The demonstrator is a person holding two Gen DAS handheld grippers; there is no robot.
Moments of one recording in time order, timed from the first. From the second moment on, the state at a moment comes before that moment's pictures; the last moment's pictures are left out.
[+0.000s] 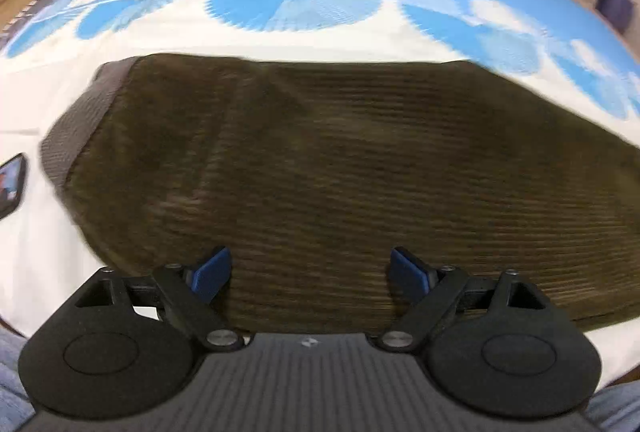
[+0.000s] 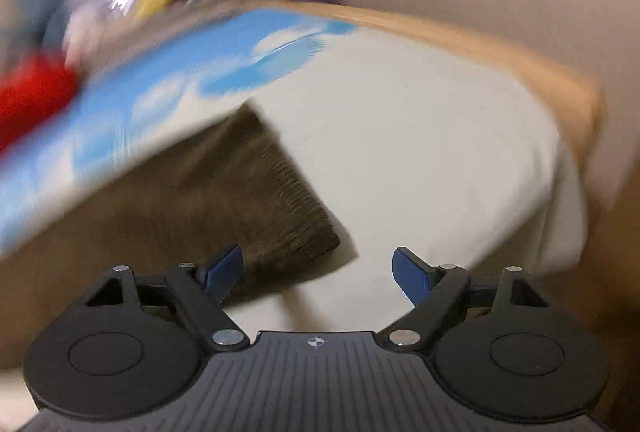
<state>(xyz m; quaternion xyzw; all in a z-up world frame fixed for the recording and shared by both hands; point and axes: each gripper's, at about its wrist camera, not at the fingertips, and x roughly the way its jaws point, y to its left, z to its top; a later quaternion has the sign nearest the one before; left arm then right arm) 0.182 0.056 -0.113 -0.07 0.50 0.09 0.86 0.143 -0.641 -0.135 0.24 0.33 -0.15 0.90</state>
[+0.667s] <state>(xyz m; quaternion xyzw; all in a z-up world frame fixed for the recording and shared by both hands) 0.173 0.072 -0.110 -0.13 0.51 0.09 0.85 0.158 -0.646 -0.196 0.52 0.18 -0.12 0.83</state>
